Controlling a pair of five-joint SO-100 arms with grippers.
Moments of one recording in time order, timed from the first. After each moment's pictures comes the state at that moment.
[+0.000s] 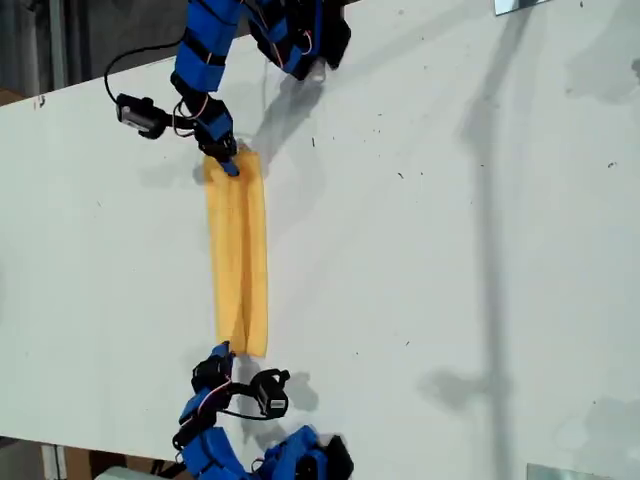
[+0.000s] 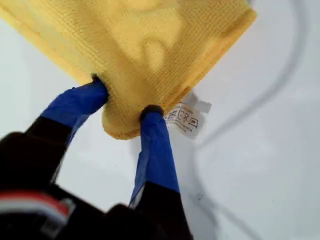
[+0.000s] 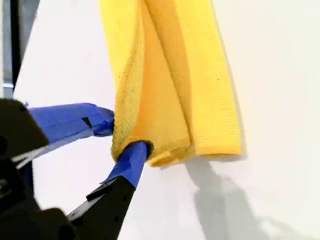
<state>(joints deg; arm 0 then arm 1) -48.1 118.1 128.9 46.8 -54.0 45.8 115.7 136.1 45.1 45.1</state>
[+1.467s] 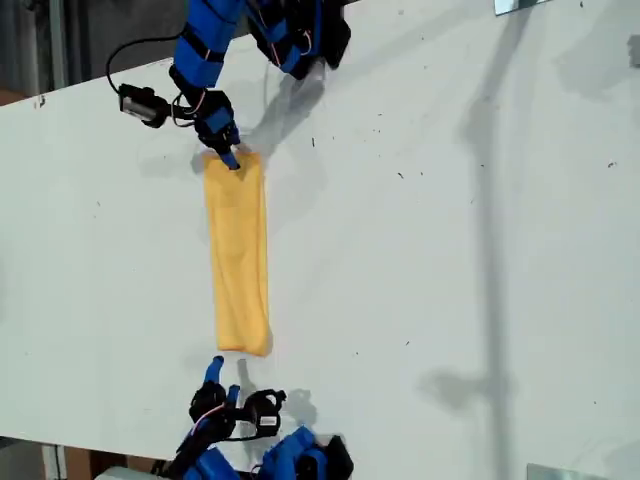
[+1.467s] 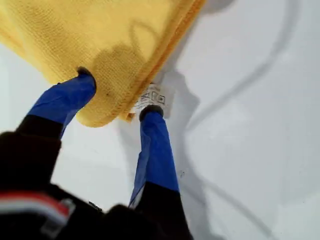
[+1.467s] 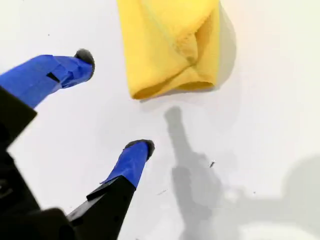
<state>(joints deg) -56.1 130.3 133.7 63.8 -57.8 50.5 113.6 136.5 49.1 45.8</state>
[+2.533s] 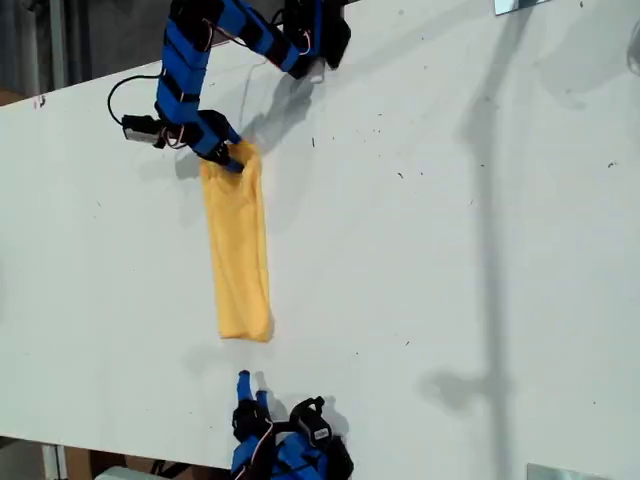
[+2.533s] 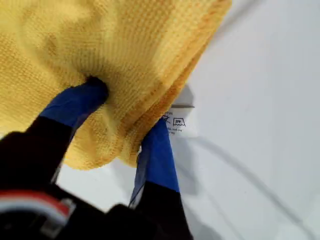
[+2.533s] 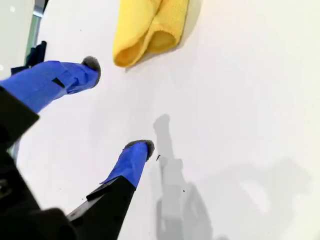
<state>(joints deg) -54.8 193.1 174.1 74.0 -63.4 54.6 82.6 114.3 61.0 44.6</state>
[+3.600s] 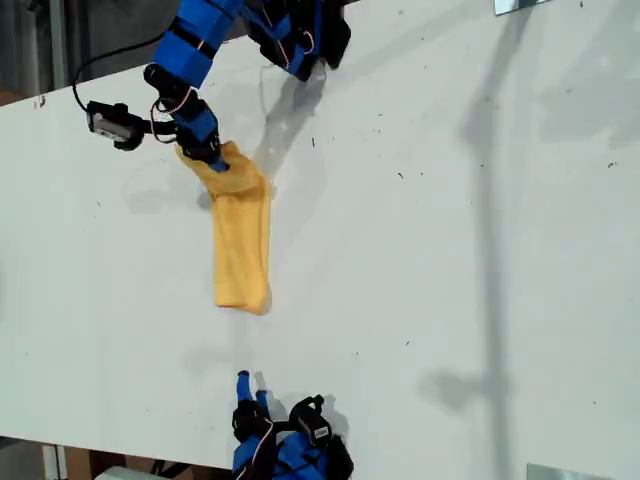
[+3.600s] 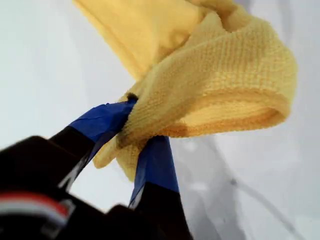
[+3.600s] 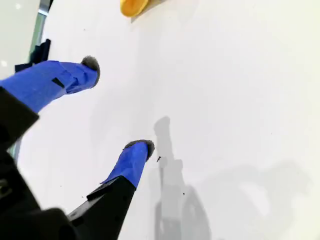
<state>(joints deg) -54.6 195.5 175.0 74.8 -64.7 36.0 117.0 110.7 68.9 45.8</state>
